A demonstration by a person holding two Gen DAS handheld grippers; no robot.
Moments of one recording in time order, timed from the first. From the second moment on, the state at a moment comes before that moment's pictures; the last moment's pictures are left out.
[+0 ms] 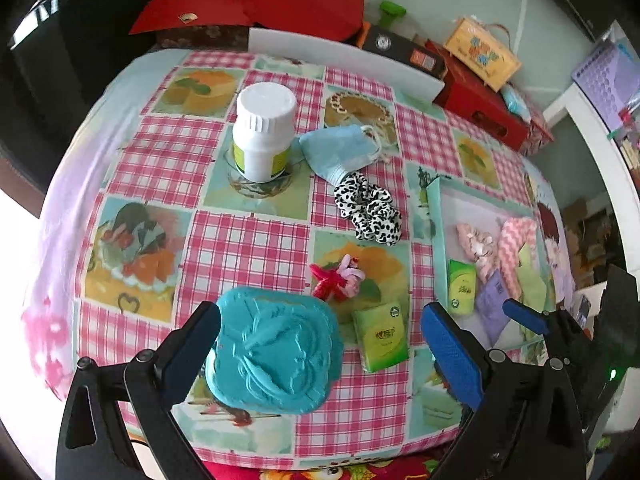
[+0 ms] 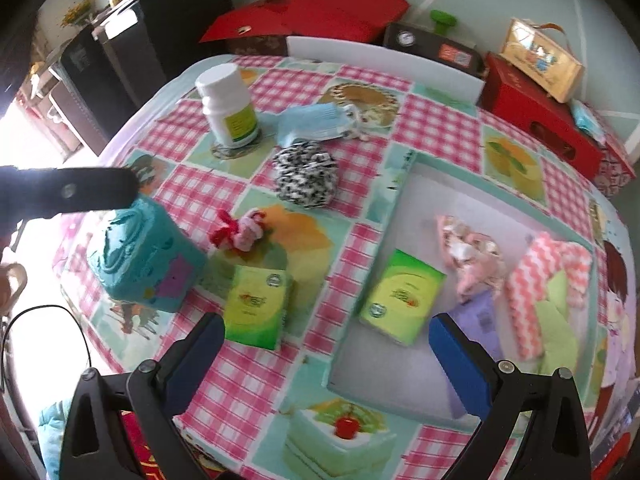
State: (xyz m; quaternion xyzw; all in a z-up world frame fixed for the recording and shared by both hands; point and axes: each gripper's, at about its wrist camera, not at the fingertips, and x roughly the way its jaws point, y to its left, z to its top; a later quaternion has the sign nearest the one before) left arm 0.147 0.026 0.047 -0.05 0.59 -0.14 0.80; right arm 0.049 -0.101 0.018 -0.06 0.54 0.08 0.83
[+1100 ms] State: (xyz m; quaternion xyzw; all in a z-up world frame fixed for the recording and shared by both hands) left arm 0.215 -0.053 -0.039 0.08 0.72 -0.20 0.66; right arm 0.087 -0.071 -0.047 -0.03 0.61 0.13 0.78
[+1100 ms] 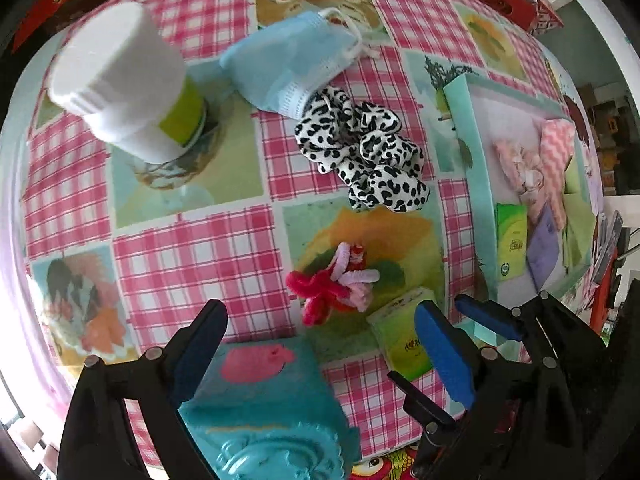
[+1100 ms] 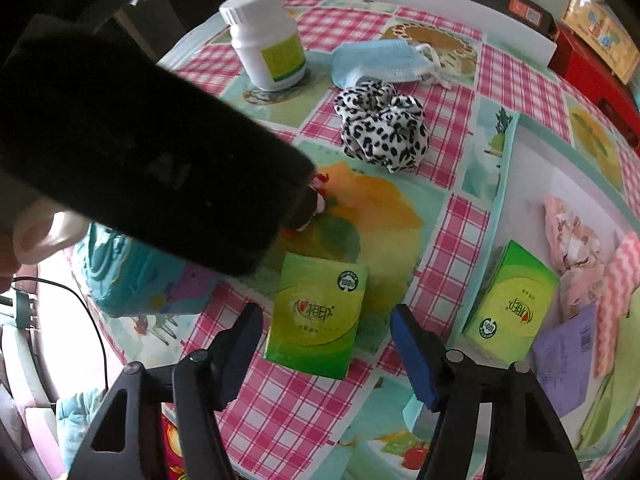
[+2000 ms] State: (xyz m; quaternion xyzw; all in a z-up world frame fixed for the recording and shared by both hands) left arm 0.222 -0.058 -0.067 0.05 0.73 -0.20 0.65; right arm 0.107 -0.082 -0.076 0.04 0.63 0.14 0.76
